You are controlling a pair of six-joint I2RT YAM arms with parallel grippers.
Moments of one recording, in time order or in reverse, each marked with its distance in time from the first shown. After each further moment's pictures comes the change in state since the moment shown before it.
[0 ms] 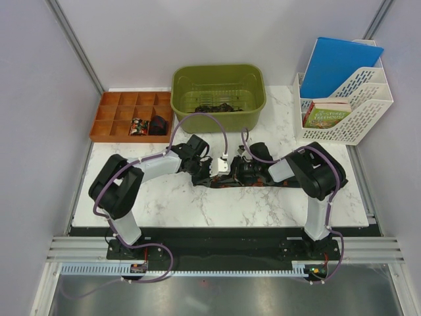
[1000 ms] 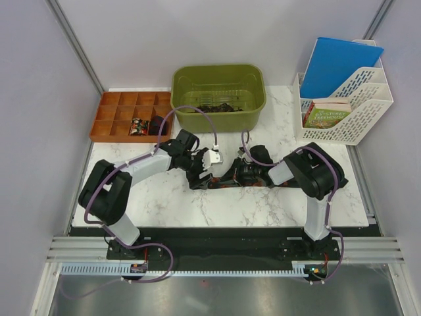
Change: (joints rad) left arm 0.081 -0.093 -0.016 -0.030 0.078 -0.052; right arm 0.012 0.010 -0.042 0.089 0.020 0.043
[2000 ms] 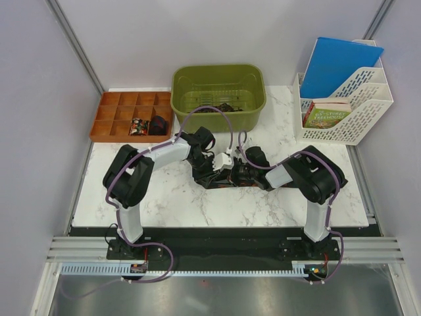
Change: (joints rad) left arm -0.080 0.252 0.274 -0.306 -0.095 0.035; right arm 0.078 -0.043 -0.013 0.072 0.097 0.085
